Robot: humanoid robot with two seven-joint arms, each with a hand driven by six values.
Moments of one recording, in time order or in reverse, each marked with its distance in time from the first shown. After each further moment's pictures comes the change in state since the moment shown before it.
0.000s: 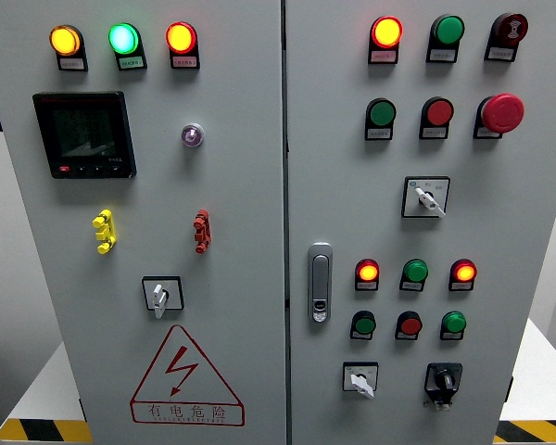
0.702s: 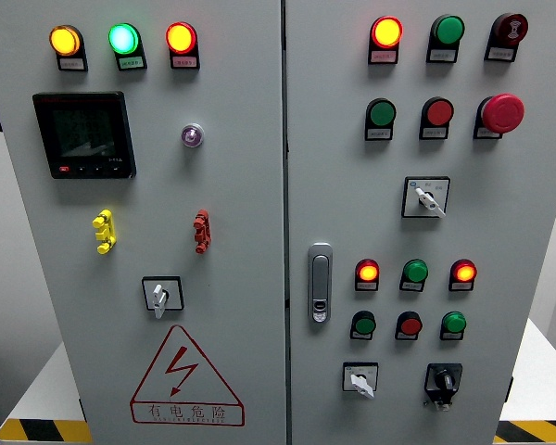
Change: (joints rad) left arm -0.002 0.005 0.005 -0.002 0.000 0.000 0.001; right arm 0.000 0.001 0.000 0.000 0.000 0.000 0.000
